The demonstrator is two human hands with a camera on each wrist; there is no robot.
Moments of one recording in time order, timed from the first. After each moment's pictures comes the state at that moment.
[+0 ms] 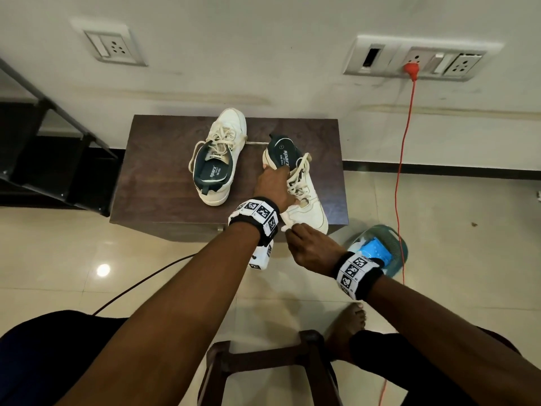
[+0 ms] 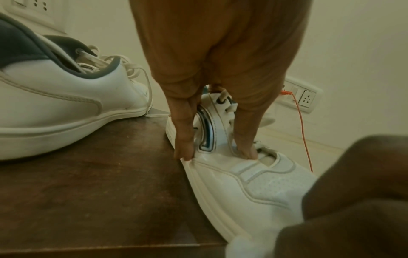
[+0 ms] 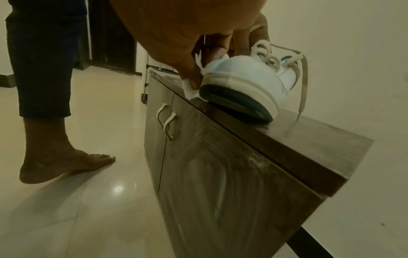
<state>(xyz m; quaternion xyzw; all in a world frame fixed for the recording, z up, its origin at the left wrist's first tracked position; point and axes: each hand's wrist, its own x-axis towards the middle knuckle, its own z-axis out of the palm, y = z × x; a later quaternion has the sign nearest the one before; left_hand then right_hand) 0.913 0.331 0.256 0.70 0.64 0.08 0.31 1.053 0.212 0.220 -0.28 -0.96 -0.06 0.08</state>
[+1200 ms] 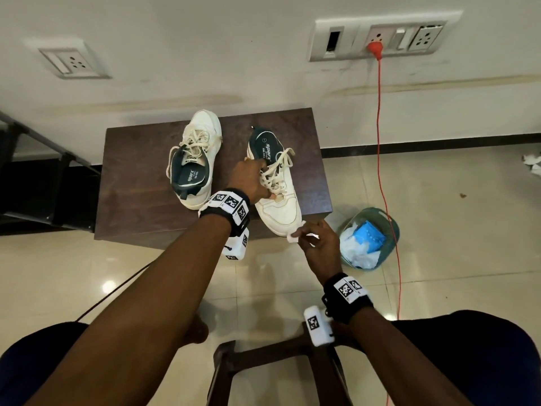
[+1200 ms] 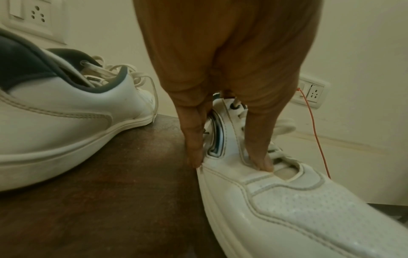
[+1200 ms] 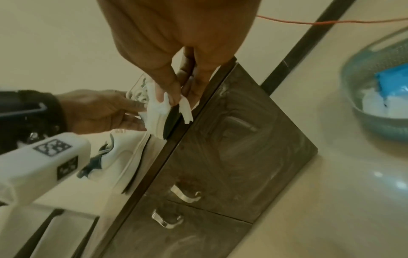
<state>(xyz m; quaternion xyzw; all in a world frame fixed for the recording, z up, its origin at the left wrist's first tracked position) 0.904 0.337 0.279 0.73 0.60 0.03 0.31 1.058 0.158 0.208 -0.67 -0.42 0.40 0.46</state>
